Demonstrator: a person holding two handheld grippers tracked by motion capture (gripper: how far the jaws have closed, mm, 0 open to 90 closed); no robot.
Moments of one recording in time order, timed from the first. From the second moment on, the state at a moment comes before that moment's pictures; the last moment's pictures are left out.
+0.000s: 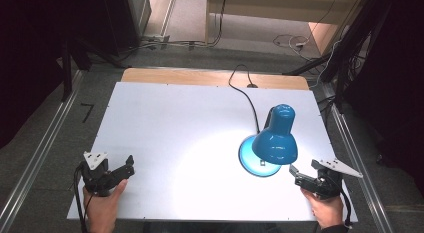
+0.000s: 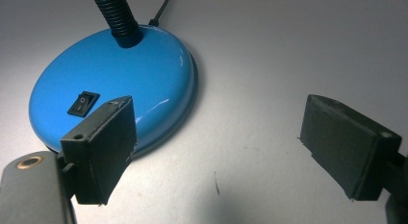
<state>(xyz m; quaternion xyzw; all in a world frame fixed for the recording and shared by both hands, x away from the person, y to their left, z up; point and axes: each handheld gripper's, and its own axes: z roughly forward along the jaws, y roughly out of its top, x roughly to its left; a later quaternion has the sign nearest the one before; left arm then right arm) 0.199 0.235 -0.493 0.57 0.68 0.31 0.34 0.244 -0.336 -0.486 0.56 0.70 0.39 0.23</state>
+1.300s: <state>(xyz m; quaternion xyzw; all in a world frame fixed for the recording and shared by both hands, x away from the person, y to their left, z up) 0.198 0.236 -0.493 0.57 0.68 0.31 0.35 0.246 -0.317 -0.484 0.55 0.70 0.40 0.22</state>
